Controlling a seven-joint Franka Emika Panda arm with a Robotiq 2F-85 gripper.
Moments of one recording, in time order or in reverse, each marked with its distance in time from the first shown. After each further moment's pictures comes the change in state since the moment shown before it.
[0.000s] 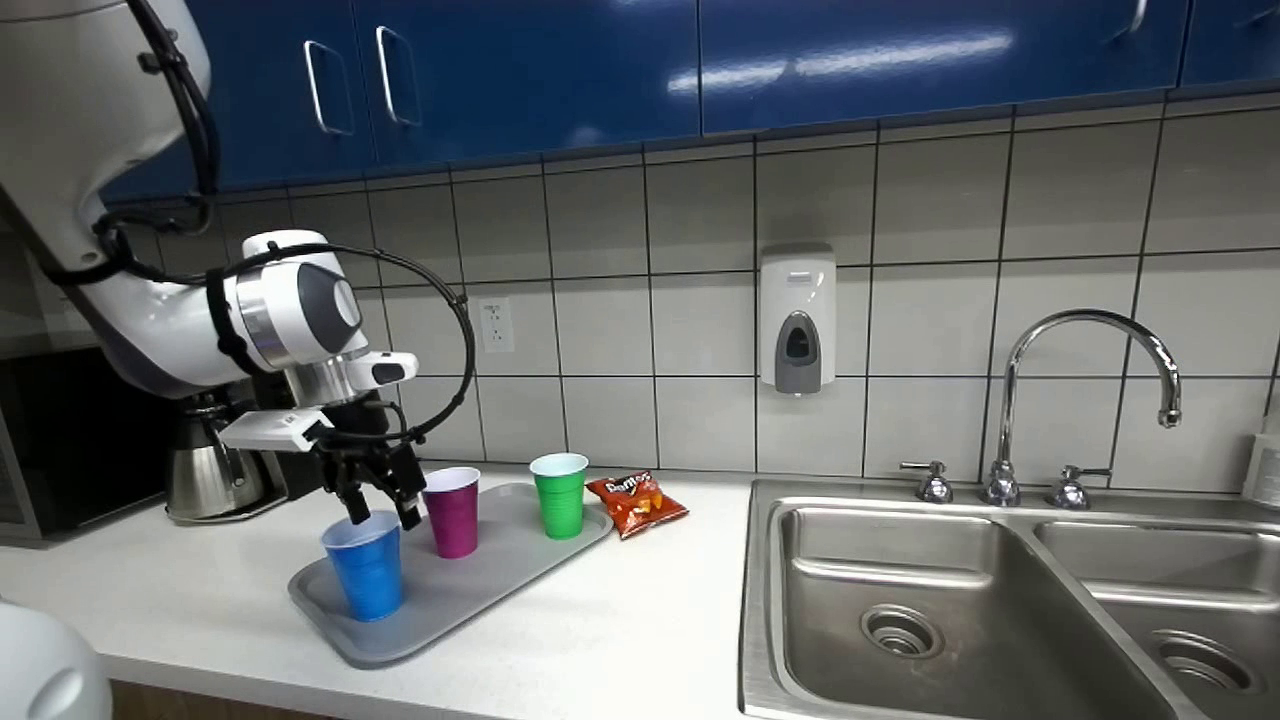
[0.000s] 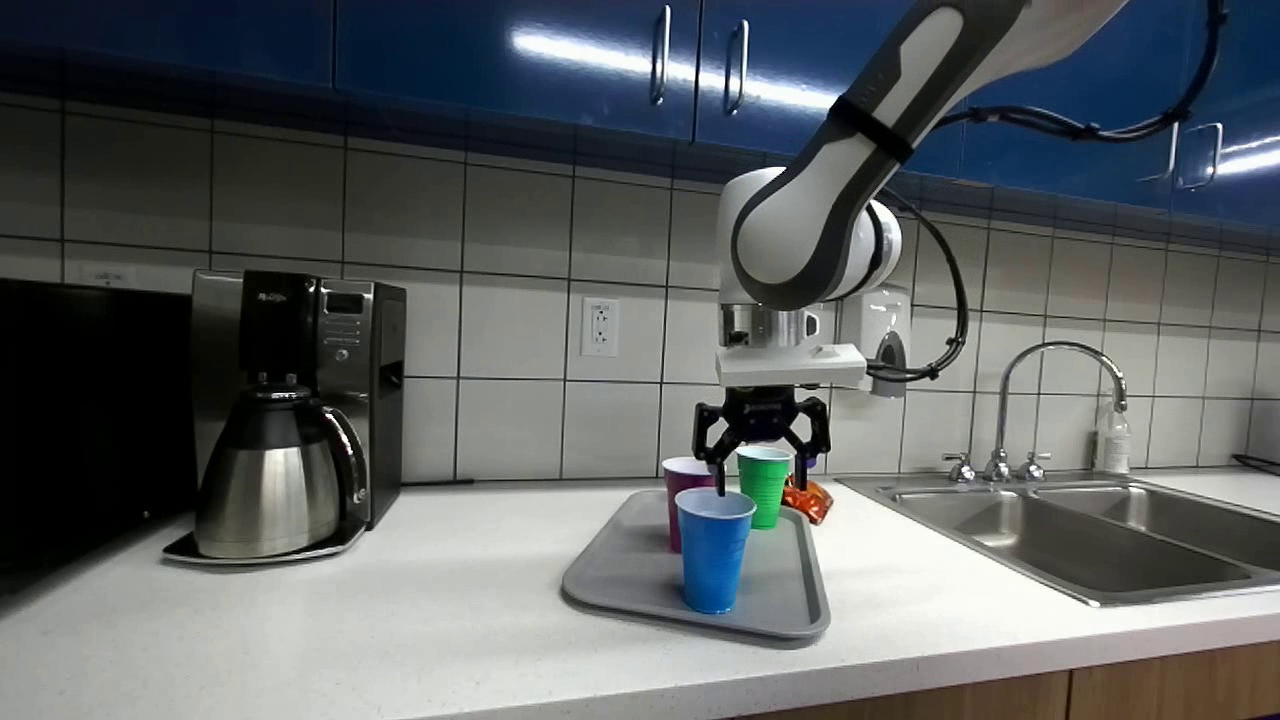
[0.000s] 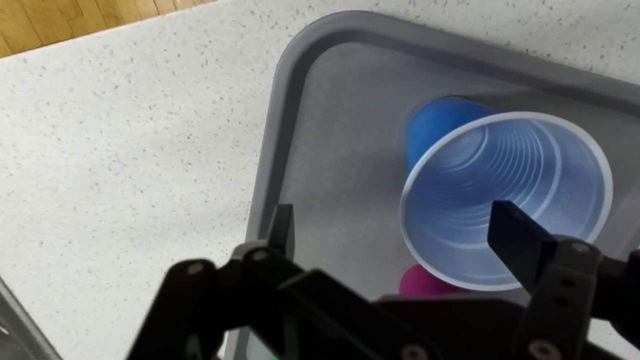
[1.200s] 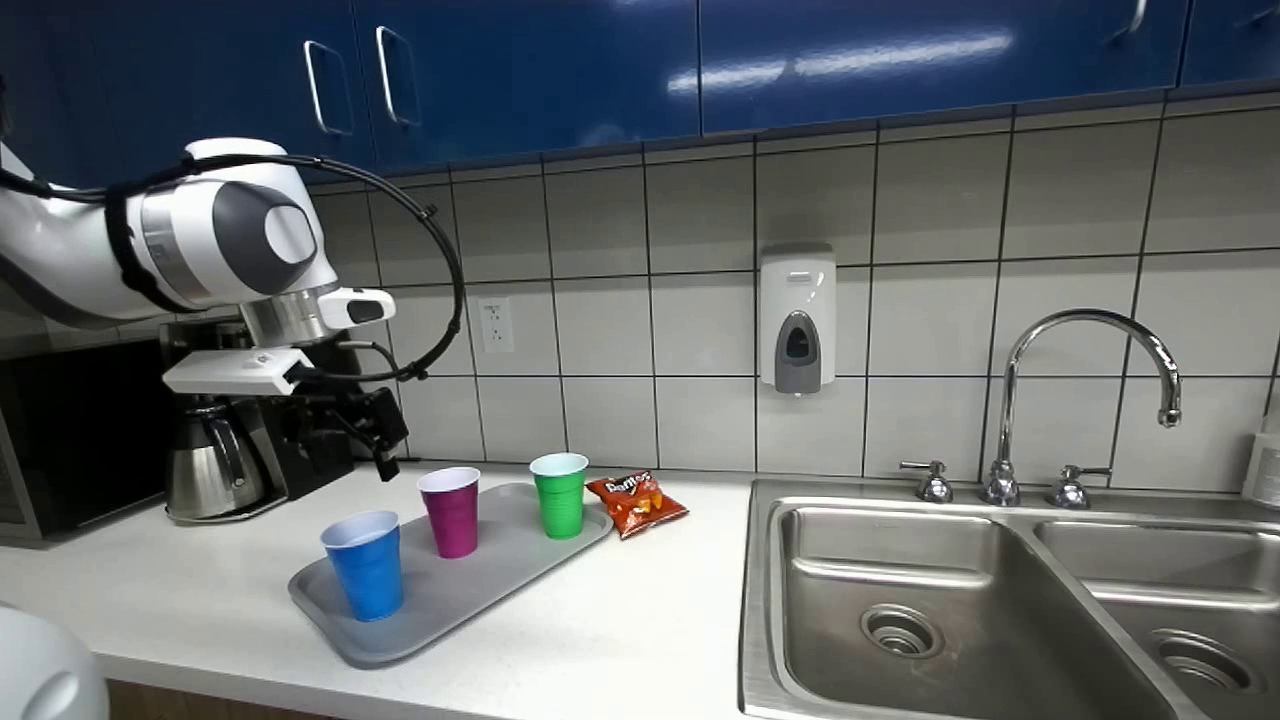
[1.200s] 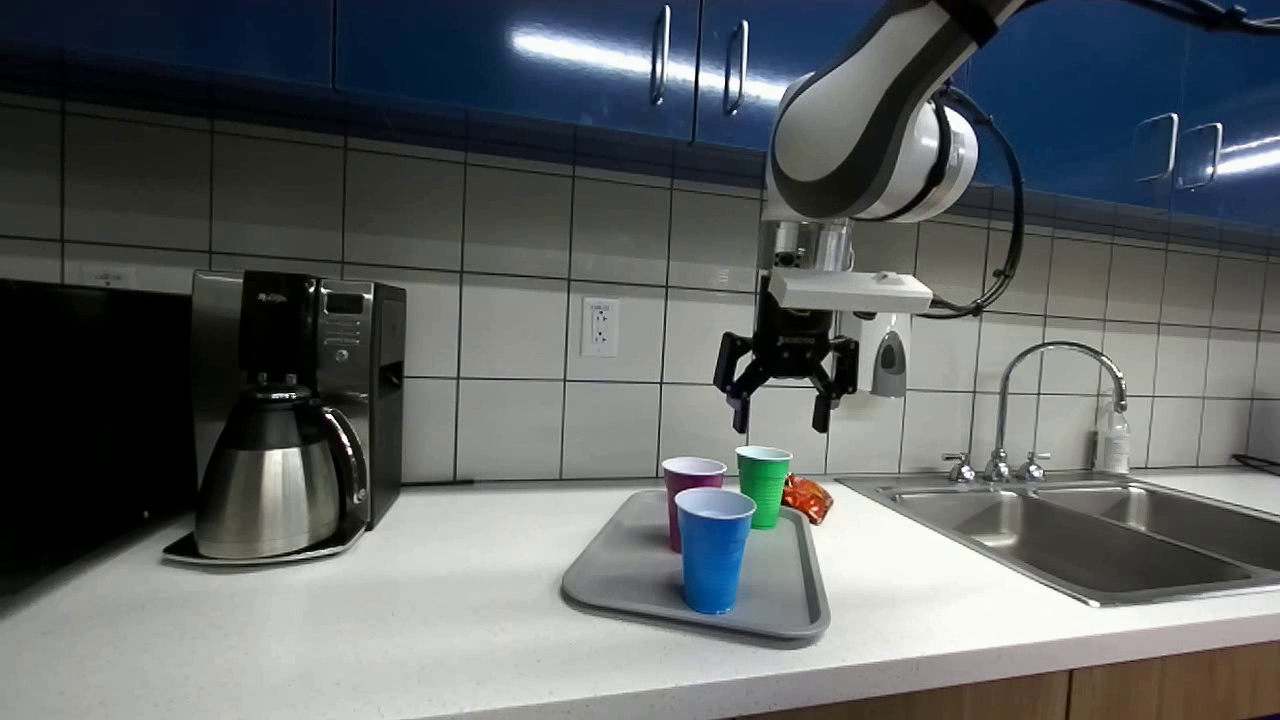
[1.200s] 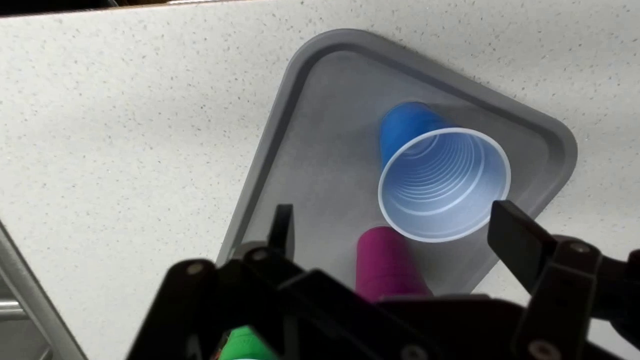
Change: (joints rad) arm -0.009 -0.306 0.018 -0.135 0.209 -0.032 -0.314
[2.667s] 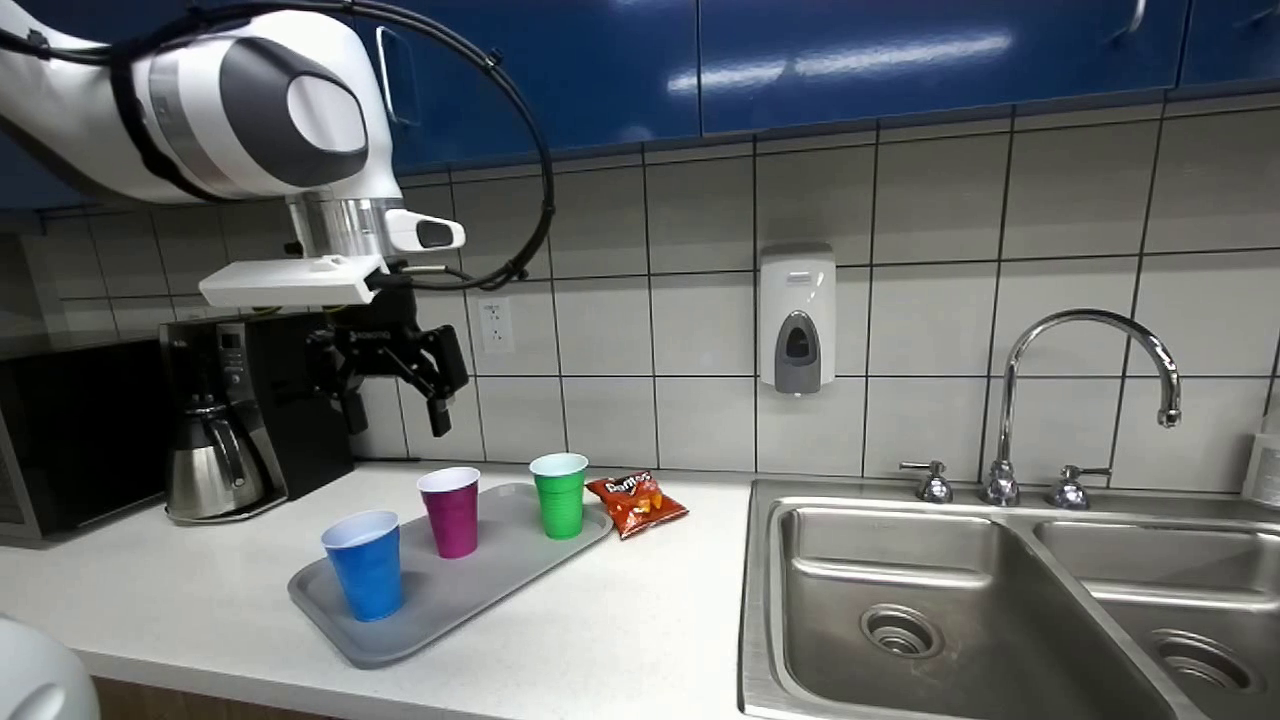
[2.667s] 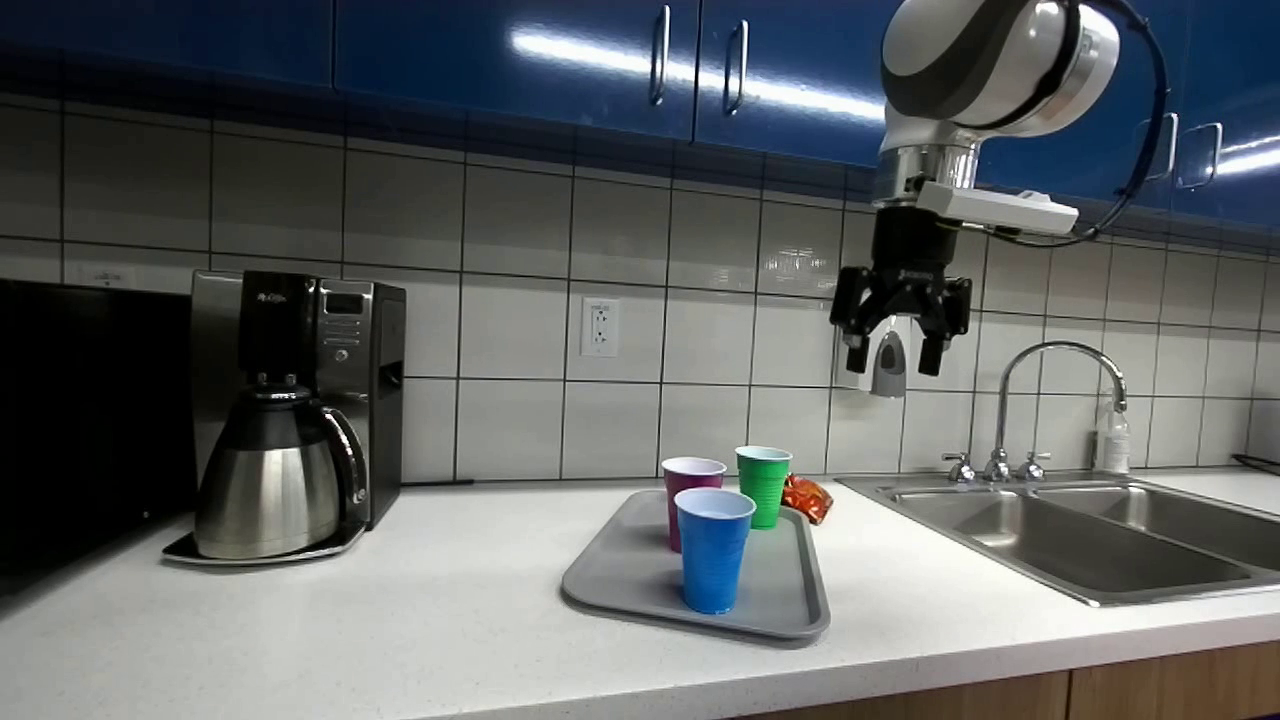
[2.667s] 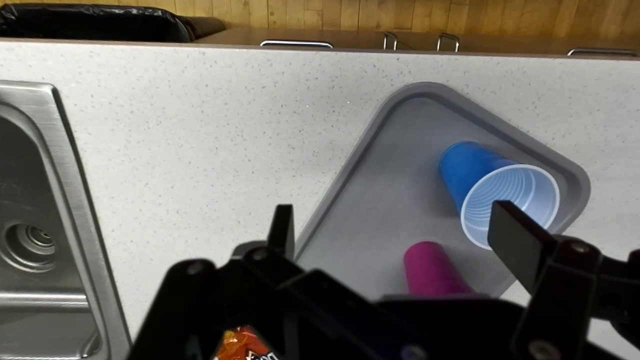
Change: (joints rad) arm -0.034 -0.269 -0.203 -0.031 0.052 -0.295 -0.369
